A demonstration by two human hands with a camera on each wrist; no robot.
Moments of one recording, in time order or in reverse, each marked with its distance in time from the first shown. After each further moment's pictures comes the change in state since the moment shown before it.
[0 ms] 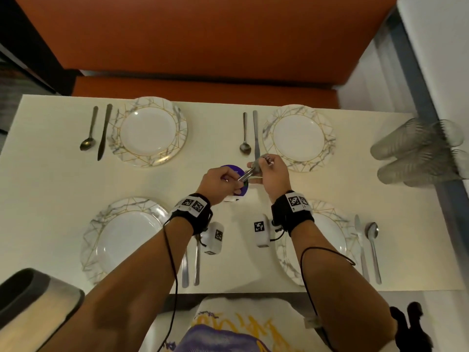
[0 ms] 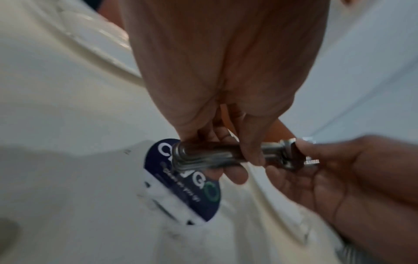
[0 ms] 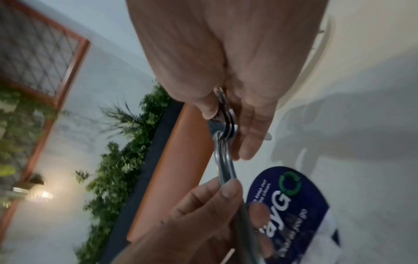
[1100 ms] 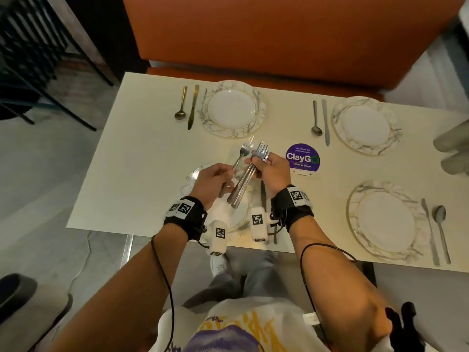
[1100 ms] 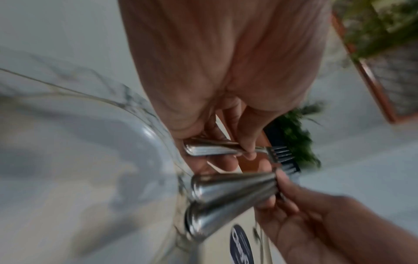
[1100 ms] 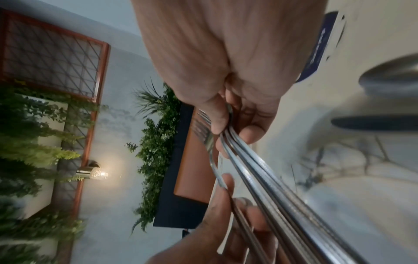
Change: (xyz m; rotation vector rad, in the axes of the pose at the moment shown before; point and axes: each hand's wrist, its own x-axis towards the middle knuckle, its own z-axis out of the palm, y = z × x) left_hand -0.160 -0.116 -0.191 -0.406 0.142 -0.040; right_hand -0.154 0.022 0.212 0.048 -0.106 -0.025
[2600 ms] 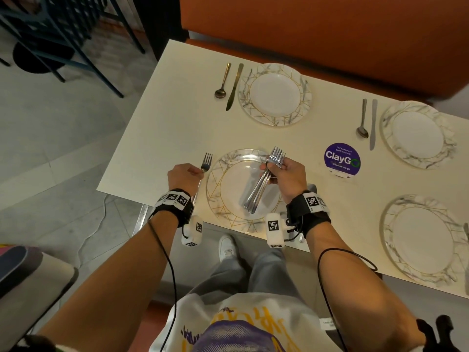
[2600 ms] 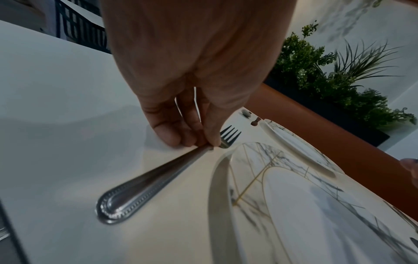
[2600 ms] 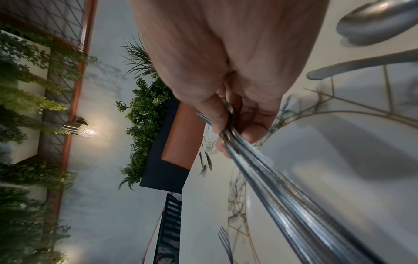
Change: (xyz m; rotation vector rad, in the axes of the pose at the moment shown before) left_hand 0.007 -0.074 -0.146 0.616 0.513 -0.082; right_hand -0.008 0.040 0.046 -0.143 -0.111 0.055
